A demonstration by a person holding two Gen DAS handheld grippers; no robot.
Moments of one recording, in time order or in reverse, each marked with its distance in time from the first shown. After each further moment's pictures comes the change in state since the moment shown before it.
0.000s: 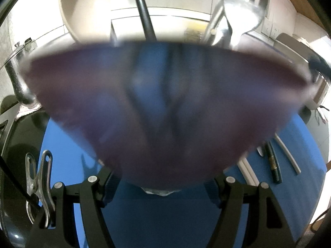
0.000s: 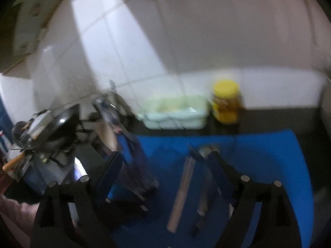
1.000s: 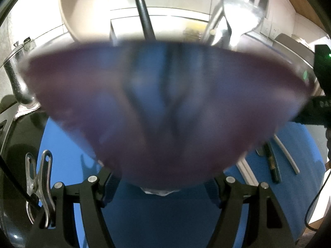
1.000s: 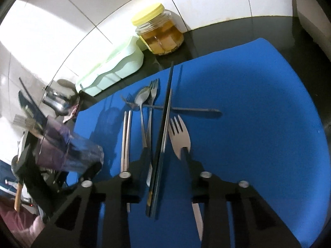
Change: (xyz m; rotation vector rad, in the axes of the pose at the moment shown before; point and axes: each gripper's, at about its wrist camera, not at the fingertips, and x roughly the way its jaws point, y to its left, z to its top) left arm 0.002 -0.004 0.003 -0.001 0.002 -0.009; right arm 0.072 -0.105 -0.035 0.355 0.349 -0.064
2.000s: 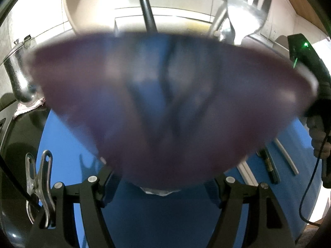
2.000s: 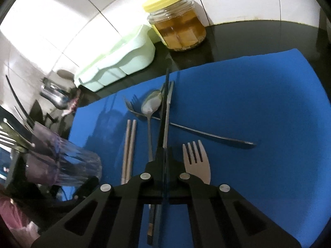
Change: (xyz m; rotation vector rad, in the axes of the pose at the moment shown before) left arm 0.002 0.003 0.001 -0.009 0.001 -0.005; right arm 0.042 0.016 0.031 -0.093 0.061 0.018
